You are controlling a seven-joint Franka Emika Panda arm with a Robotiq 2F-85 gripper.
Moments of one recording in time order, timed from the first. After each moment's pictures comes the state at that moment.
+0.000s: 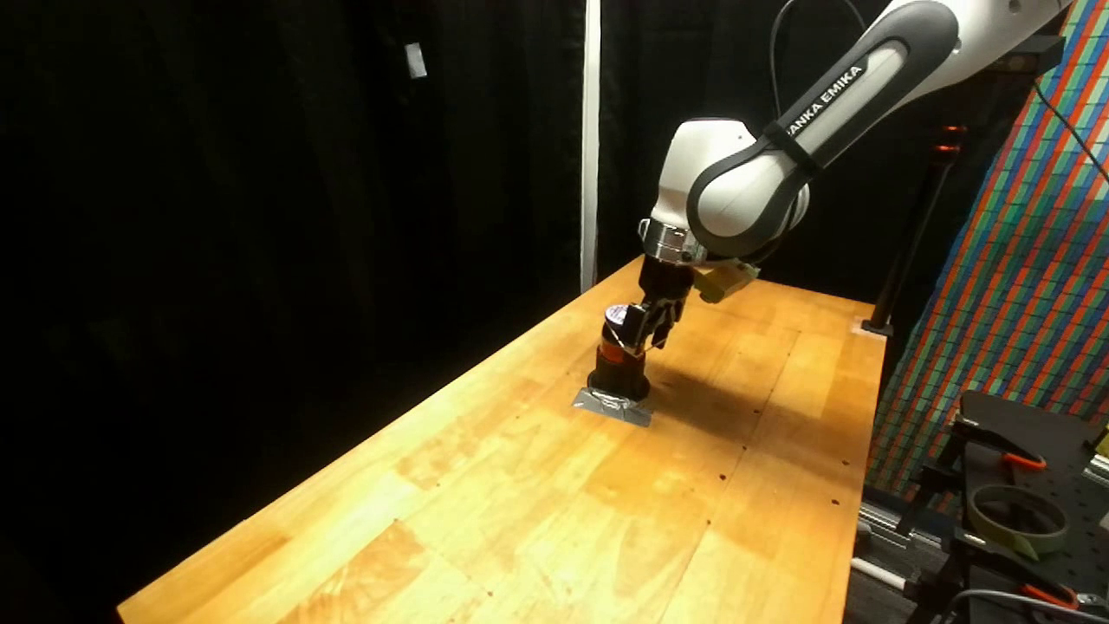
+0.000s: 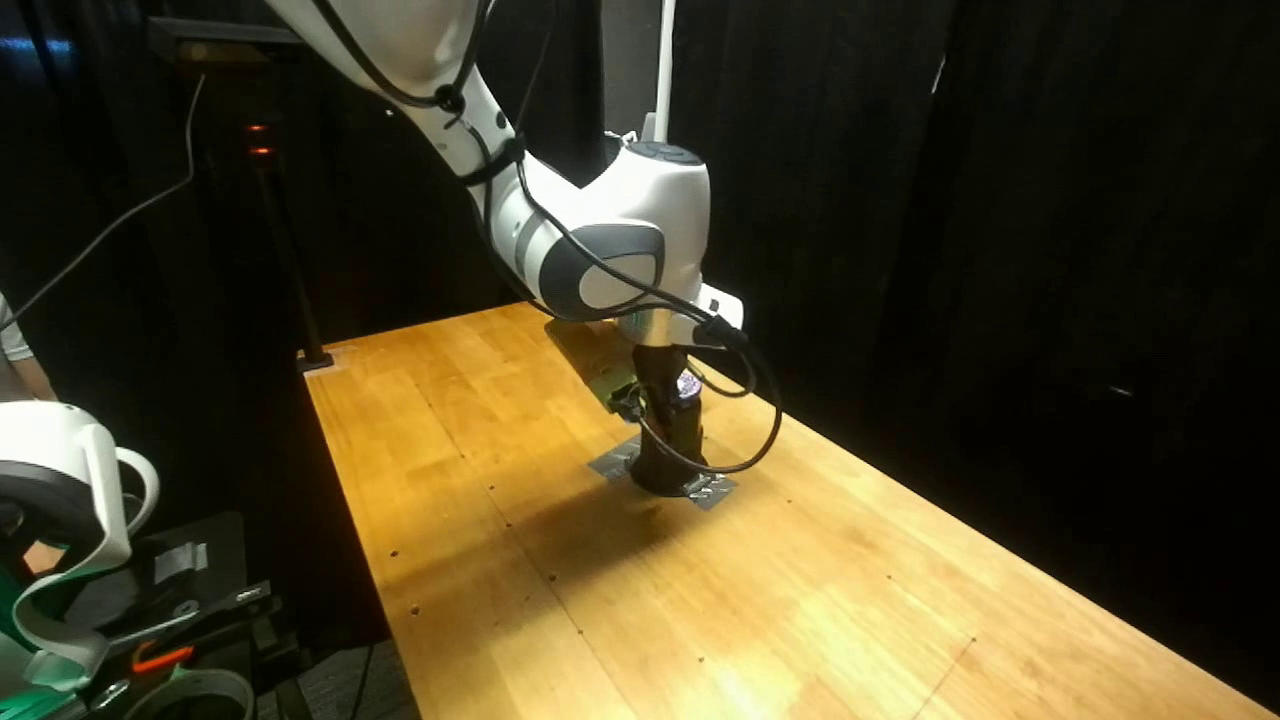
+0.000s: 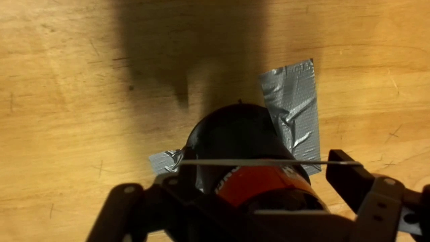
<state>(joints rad) 0.06 0.50 0.09 -2.00 0.14 2.64 0.02</state>
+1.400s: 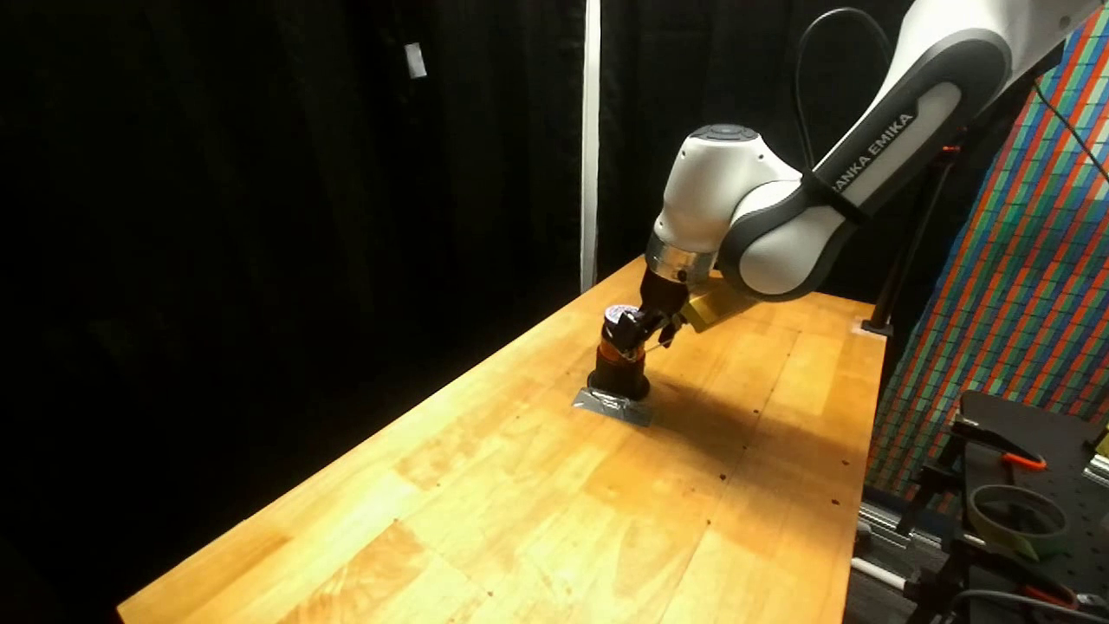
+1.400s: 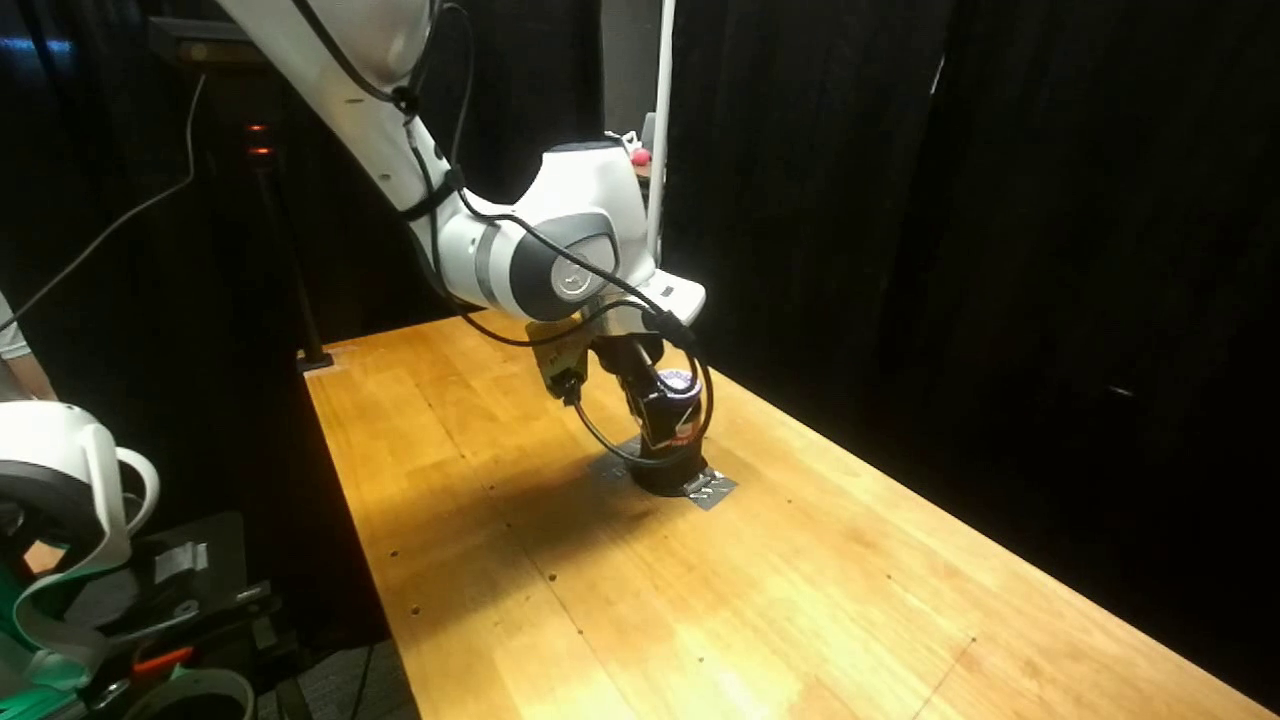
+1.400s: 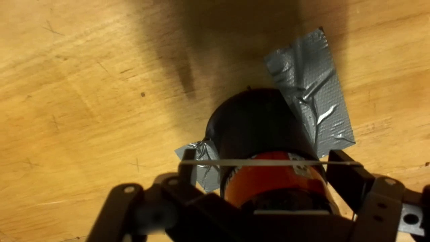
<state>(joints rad) 0.36 0.47 -0.18 -2.10 -0.11 2.80 0.53</state>
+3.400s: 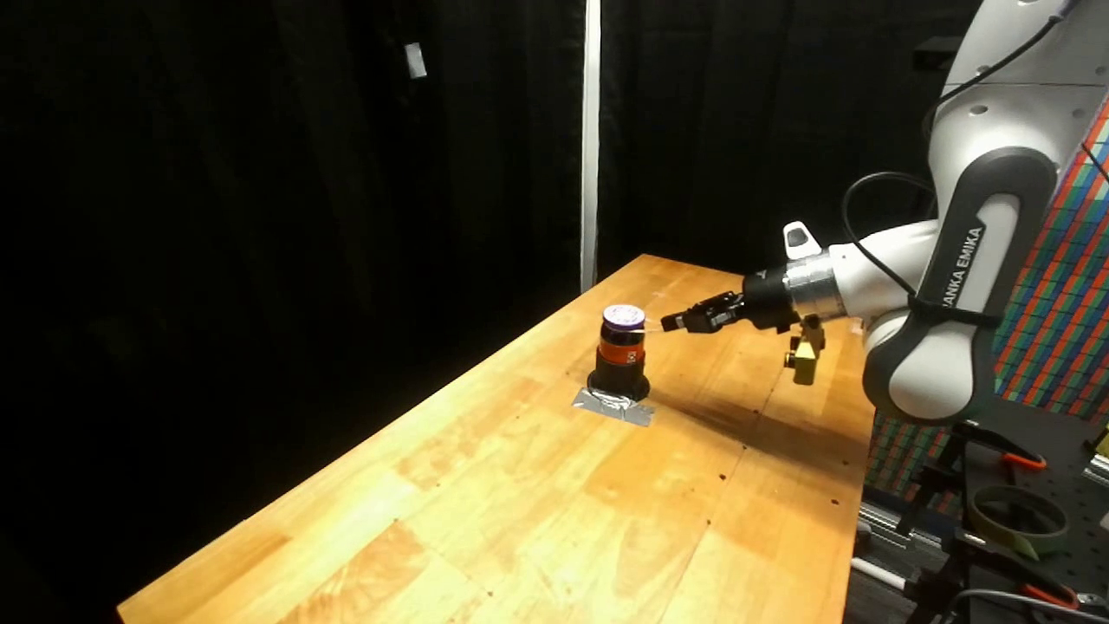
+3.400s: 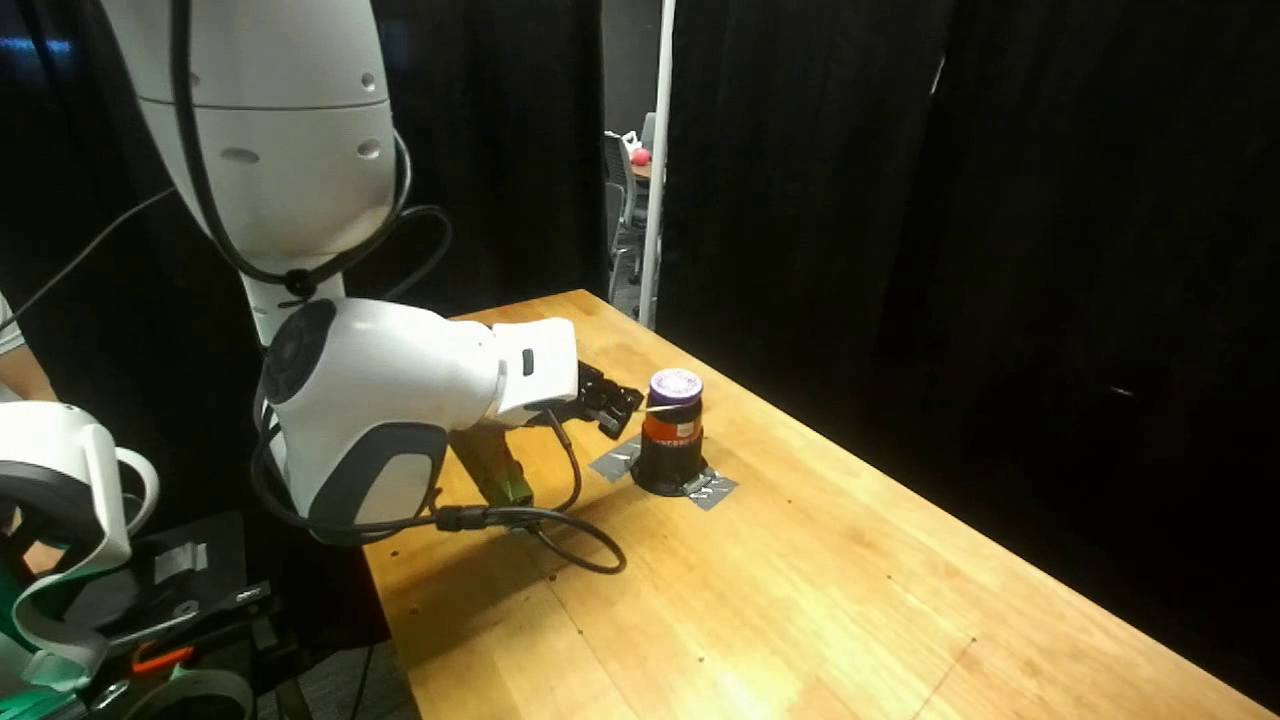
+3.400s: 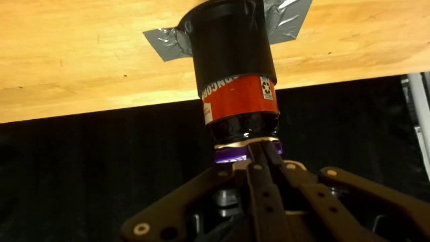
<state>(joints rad) 0.03 0.57 0.11 -2.56 -0.06 4.22 0.10</state>
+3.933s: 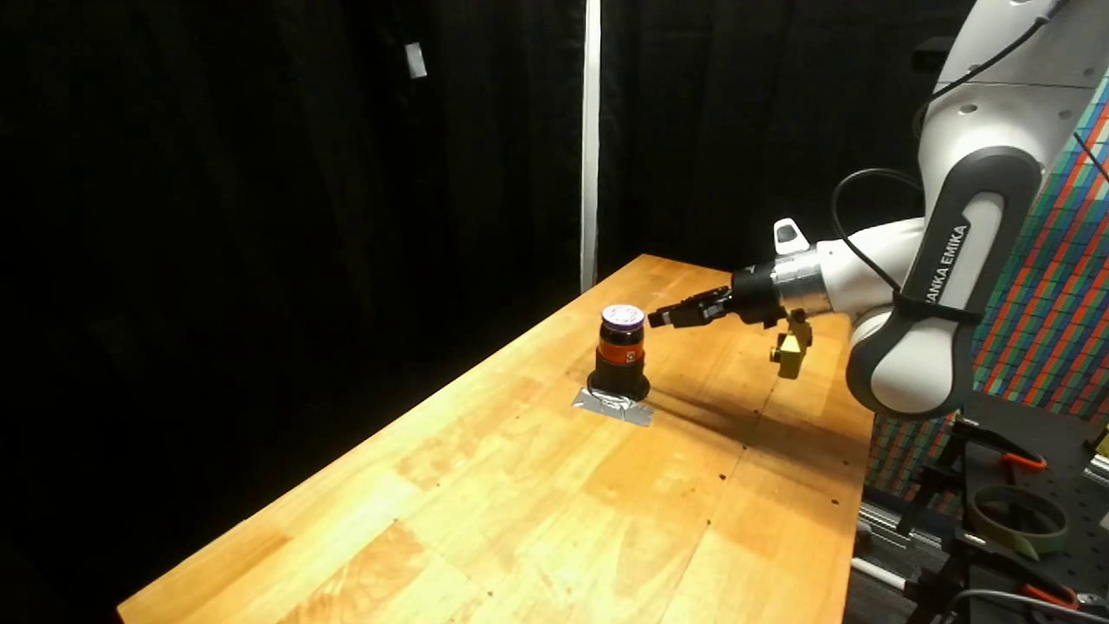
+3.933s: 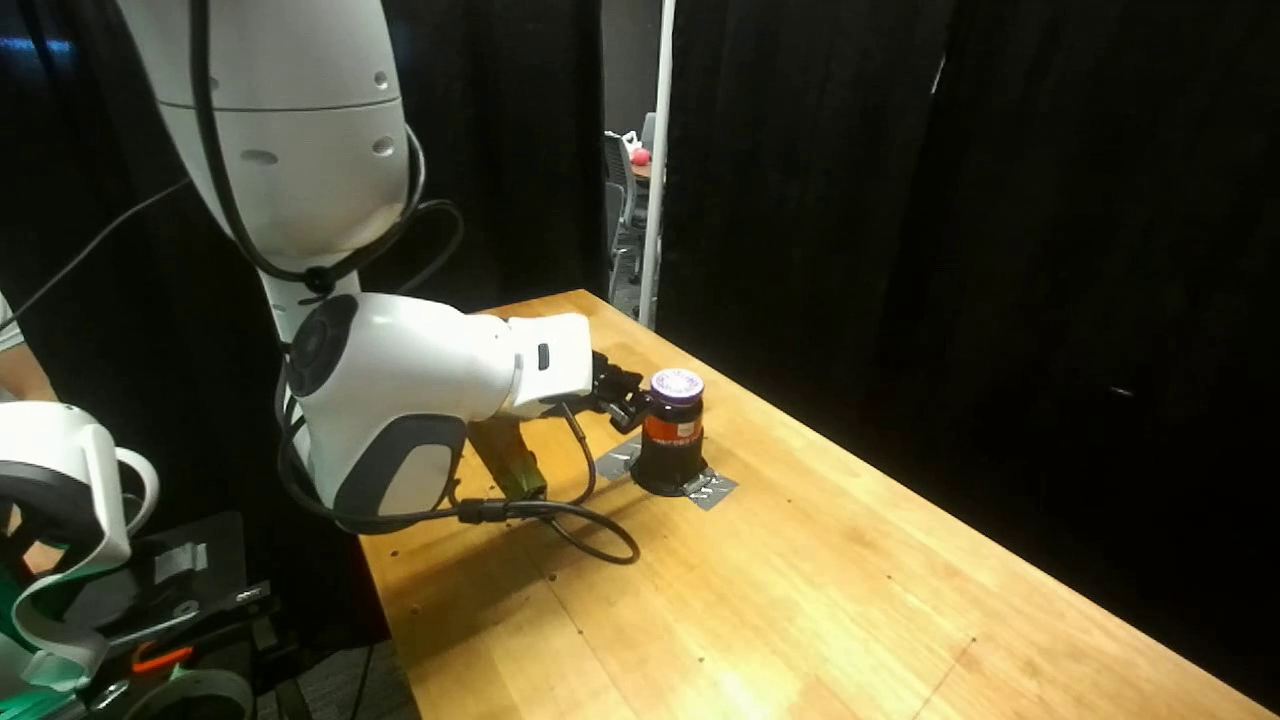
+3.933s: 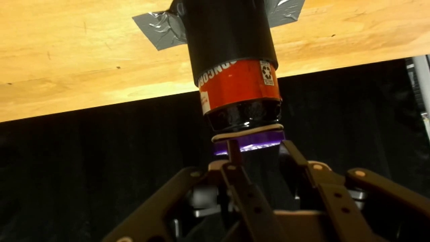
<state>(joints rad) 0.03 0.57 0.11 -2.52 -0.06 4.19 0.13</state>
